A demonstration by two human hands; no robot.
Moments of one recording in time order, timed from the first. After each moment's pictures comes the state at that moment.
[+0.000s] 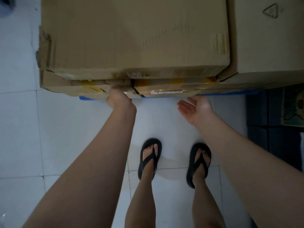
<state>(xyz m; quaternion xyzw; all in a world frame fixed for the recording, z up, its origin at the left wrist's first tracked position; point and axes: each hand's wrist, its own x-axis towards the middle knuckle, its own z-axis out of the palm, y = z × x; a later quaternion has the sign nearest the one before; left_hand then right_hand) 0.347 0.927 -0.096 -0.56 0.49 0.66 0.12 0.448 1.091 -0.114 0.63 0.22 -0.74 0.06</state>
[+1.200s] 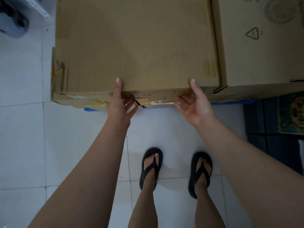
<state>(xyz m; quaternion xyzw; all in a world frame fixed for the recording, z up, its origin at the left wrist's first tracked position) 0.350 0.915 -0.061 -0.40 0.54 0.70 0.24 0.426 1.101 -0.086 0.48 0.28 -0.83 0.03</state>
